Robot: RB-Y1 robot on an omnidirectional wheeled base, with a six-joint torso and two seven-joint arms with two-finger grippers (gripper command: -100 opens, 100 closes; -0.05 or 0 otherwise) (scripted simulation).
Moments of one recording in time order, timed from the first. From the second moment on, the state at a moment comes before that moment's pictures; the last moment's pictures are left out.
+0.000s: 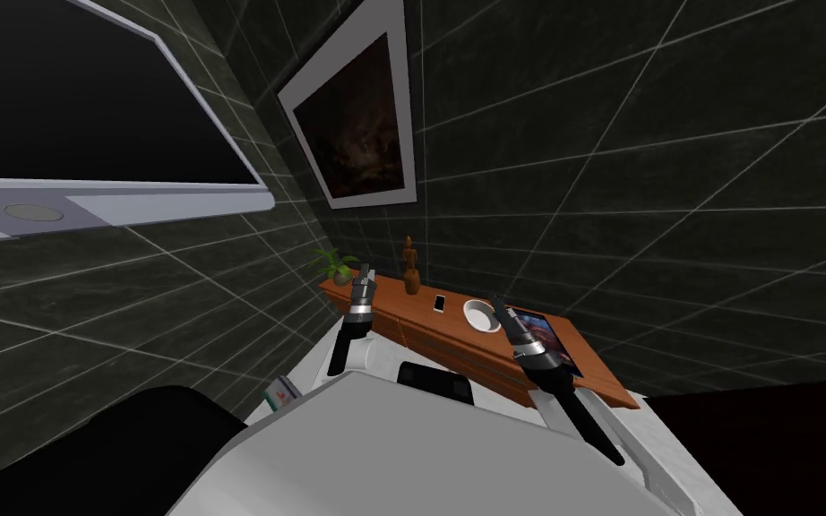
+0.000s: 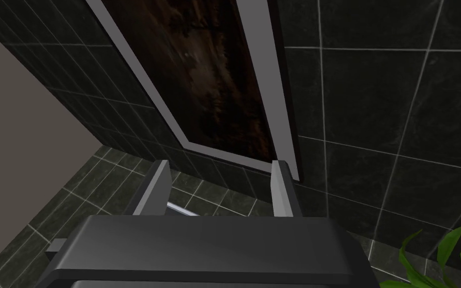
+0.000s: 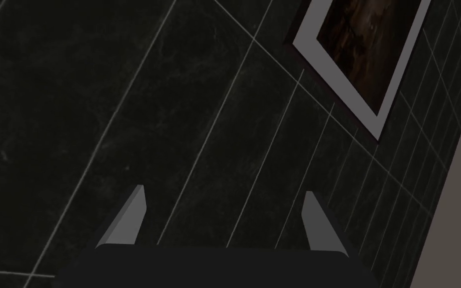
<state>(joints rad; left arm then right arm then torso) 0.50 -0.03 -0.04 -2.23 -0.01 -0.36 -0.09 0.42 -0.39 0.13 -1.92 0.22 -0.56 0.11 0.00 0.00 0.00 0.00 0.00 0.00</state>
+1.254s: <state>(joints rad) 0.50 -0.03 -0.04 -2.23 -0.01 -0.36 -0.09 0.34 -0.64 0.21 -1.49 0.38 -0.48 0.21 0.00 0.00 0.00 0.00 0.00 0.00</state>
